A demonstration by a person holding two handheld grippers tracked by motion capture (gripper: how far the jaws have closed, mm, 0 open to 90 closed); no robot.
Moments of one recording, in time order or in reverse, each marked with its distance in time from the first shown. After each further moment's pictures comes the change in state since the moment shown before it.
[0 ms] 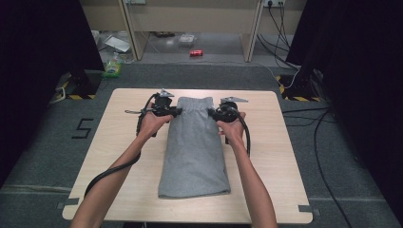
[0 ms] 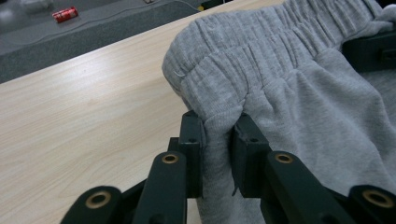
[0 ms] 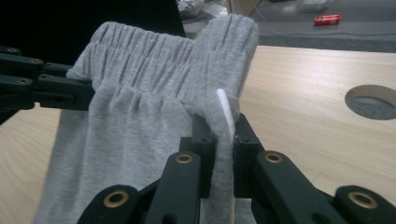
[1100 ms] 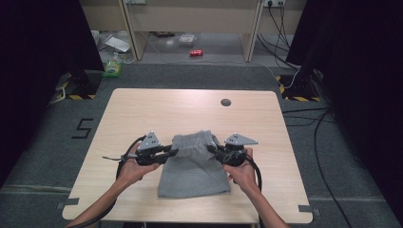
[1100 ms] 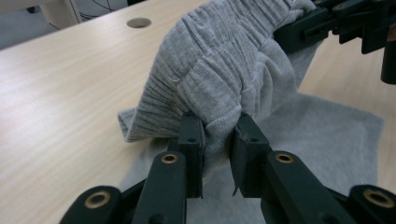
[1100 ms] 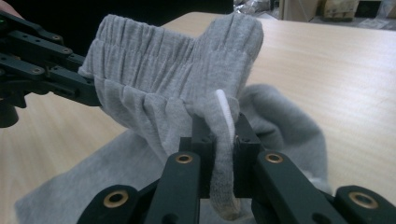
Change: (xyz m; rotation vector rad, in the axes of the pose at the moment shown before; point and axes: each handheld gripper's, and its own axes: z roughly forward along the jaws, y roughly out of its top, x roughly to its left) left arm -0.069 -0.118 -0.093 -0.146 -0.234 0.154; right arm 0.056 -0.095 -0.096 -0.041 0.160 -0.180
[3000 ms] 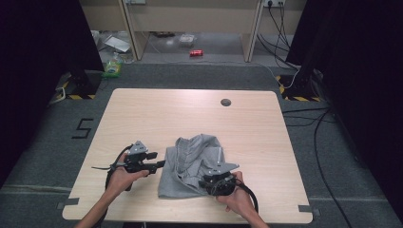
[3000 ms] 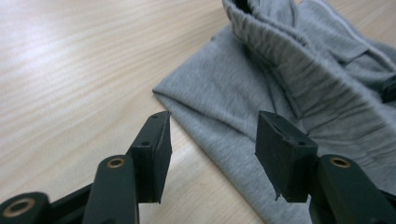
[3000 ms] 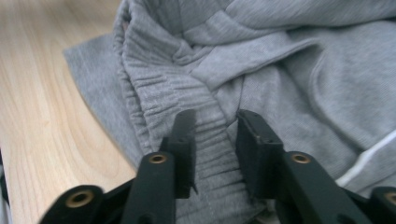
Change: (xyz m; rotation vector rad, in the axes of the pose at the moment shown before) left arm 0.027 -0.051 -0.010 0.125 0.091 -0.176; right arm 0.050 -0.058 0.001 0.317 0.080 -0.139
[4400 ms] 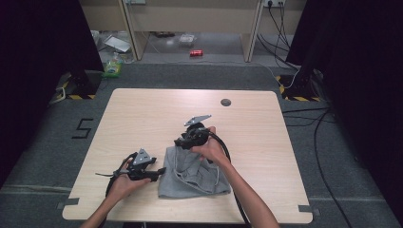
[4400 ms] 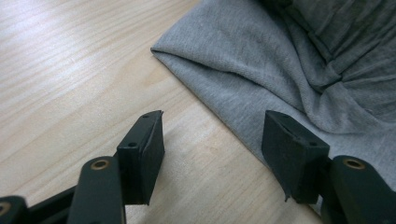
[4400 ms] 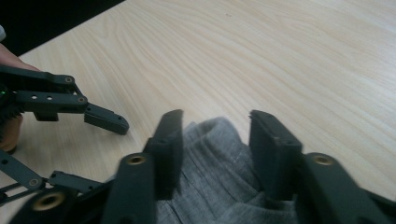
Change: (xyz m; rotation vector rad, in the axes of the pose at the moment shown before) left arm -0.006 -0.024 0.012 0.039 0.069 0.102; right arm -0.058 0.135 0.078 -0.035 0.082 0.022
